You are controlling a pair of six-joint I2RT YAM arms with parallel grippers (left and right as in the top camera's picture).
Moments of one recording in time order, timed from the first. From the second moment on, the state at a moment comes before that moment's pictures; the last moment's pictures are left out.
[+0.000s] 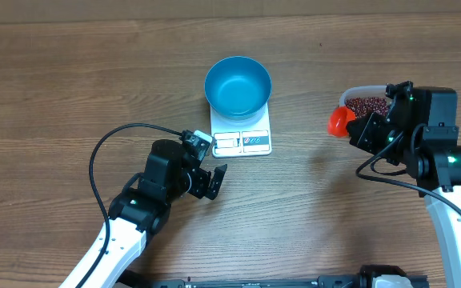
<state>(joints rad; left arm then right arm) -0.42 1.11 0.58 -0.21 0.15 0.01 -0.03 1.17 1.14 -0.90 -0.33 0.41</state>
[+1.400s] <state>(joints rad) -0.42 1.11 0.58 -0.21 0.16 0.01 -0.37 1.67 1.87 -1.32 -0.27 0.18</state>
